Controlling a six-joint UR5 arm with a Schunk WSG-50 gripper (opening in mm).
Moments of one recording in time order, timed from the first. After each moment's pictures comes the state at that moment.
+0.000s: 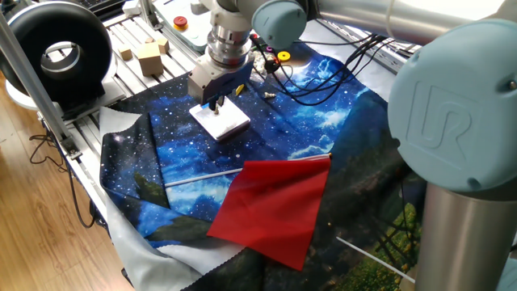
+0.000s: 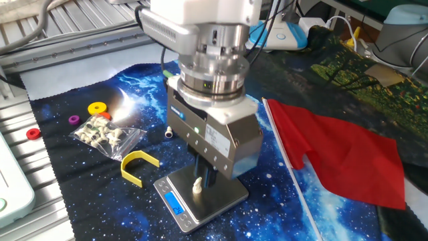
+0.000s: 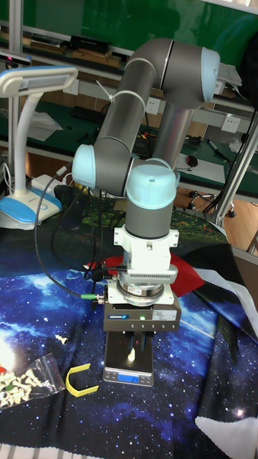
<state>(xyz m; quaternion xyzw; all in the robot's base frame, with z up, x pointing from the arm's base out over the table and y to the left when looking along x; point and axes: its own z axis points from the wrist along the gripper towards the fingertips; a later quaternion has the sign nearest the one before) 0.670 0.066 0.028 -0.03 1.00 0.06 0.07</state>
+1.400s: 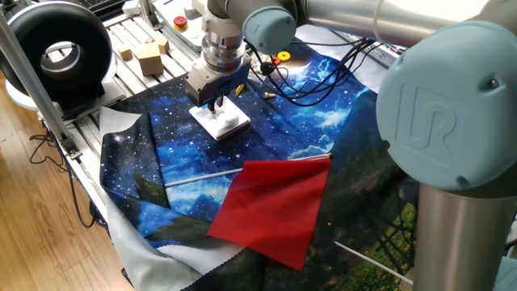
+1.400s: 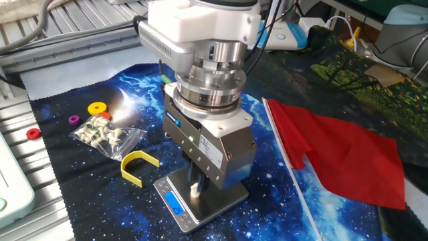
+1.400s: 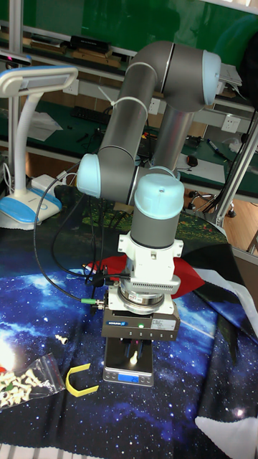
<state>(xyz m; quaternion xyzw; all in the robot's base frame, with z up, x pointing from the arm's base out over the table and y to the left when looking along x) 0.678 0.058 0.018 -0.01 1.00 0.04 0.07</state>
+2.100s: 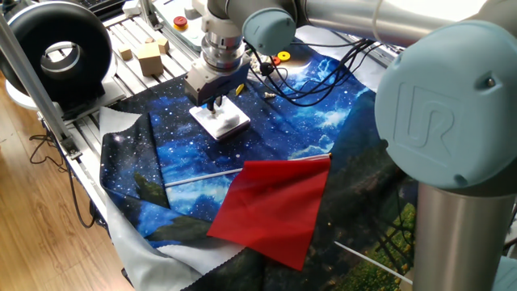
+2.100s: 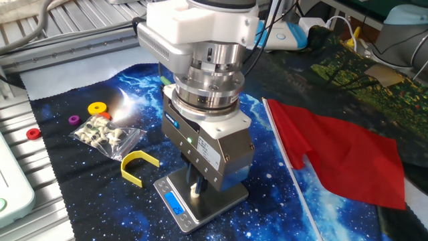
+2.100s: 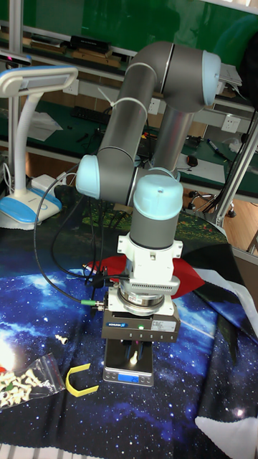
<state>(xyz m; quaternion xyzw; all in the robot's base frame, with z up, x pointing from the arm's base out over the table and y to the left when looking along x) 0.681 0.060 0.018 -0.01 1.00 0.04 0.08</state>
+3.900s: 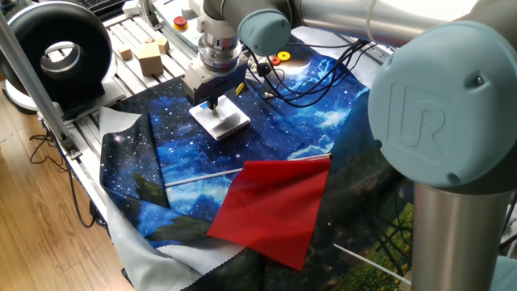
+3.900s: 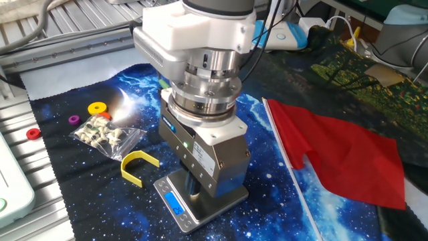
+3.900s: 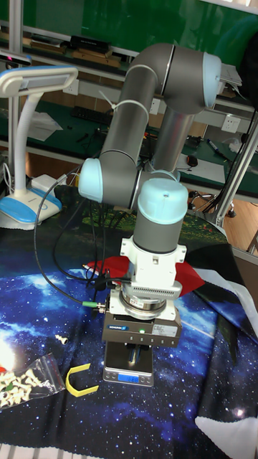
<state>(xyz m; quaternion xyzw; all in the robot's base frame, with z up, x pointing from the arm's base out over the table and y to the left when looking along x) 0.686 0.060 0.017 0.01 1.00 0.03 0.07</state>
